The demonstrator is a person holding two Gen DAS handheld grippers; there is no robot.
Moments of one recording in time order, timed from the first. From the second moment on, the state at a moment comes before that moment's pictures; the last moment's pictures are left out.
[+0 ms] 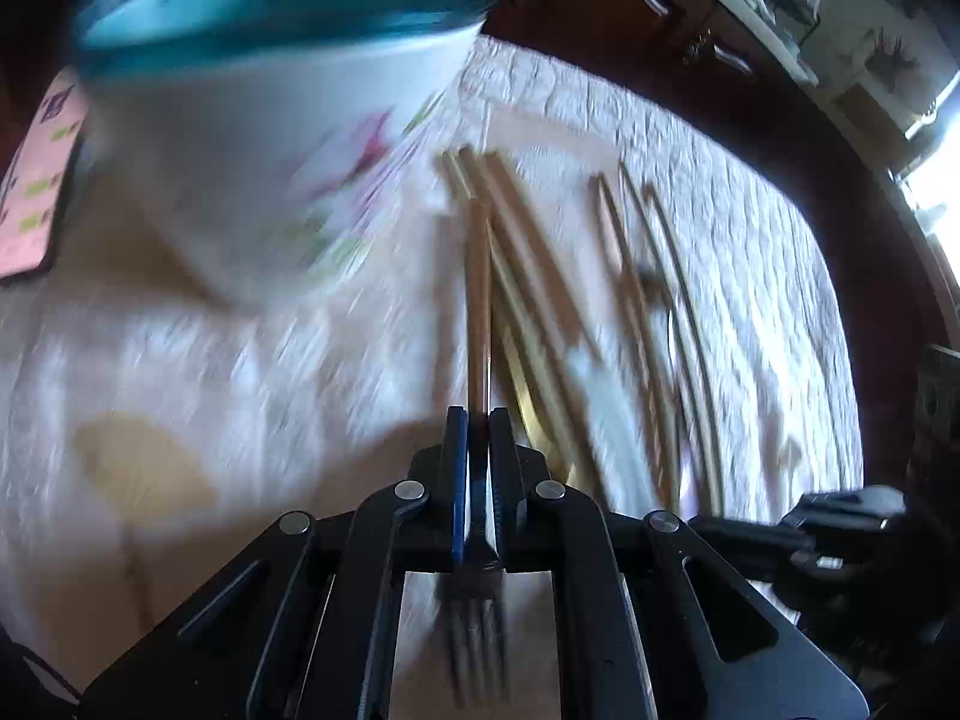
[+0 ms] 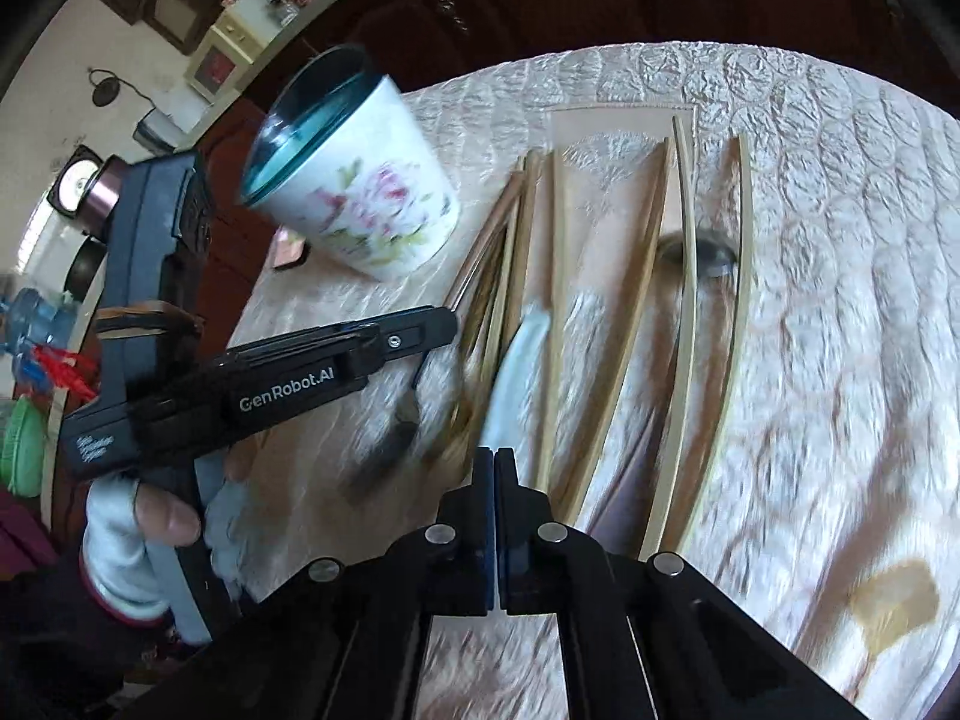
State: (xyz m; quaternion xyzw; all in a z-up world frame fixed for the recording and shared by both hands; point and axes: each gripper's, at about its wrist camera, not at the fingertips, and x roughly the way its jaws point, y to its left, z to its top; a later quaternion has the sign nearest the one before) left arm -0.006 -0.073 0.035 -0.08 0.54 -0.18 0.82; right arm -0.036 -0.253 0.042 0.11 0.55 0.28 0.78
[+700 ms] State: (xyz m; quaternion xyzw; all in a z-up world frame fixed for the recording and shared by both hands) left arm -0.064 -0.033 0.037 -0.02 0.55 -0.15 0.82; right arm -0.026 -0.223 0.046 0.04 0.53 0.24 0.81
